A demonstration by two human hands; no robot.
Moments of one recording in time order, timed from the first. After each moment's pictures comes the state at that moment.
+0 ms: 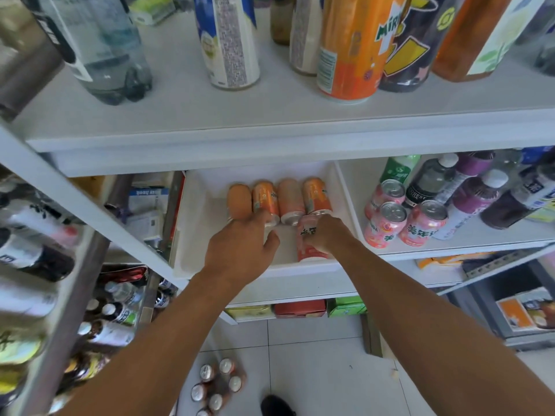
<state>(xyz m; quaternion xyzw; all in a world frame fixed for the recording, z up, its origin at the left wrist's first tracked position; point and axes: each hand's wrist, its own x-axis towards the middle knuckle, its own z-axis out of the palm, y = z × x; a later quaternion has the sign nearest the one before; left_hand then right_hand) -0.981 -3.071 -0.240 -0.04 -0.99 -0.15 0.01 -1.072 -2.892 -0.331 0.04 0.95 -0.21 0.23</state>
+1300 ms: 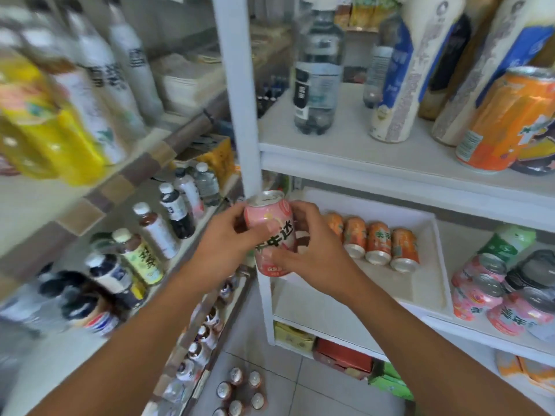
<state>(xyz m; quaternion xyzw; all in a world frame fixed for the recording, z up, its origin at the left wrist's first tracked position) -0.852 -3.195 -0.146 0.13 -0.74 -0.64 0.15 -0.925 -3.041 -0.163 -0.32 0.75 -0.57 0.15</state>
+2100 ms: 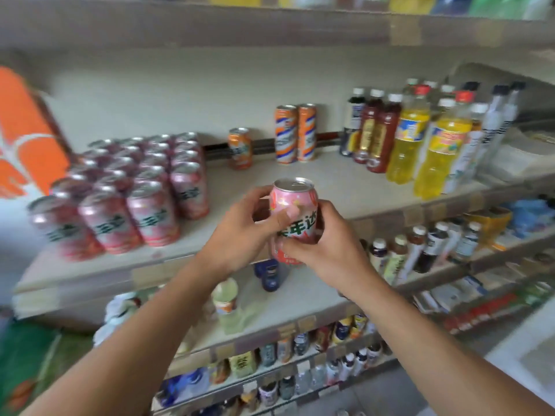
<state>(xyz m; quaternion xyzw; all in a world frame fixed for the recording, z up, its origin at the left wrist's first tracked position) -0.417 -3.293 -0.047 0.37 -0.70 -0.44 0.43 -0.578 -3.258 -0.073 -0.61 0.56 -0.49 0.26</state>
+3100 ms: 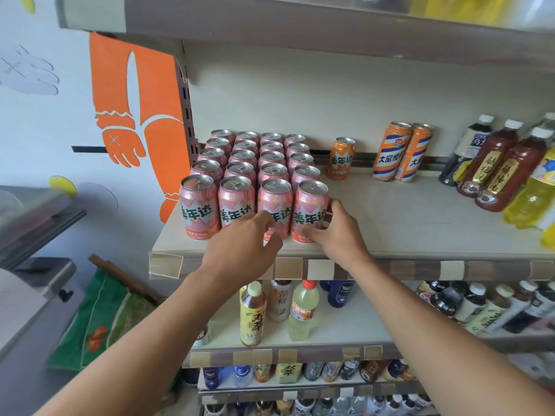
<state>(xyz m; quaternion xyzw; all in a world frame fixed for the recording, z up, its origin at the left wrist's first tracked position) -0.232 -3.308 -0.076 0.62 -0.73 -0.03 0.29 -0.423 -3.385 -0.107 -0.67 0.56 -0.43 0.26</state>
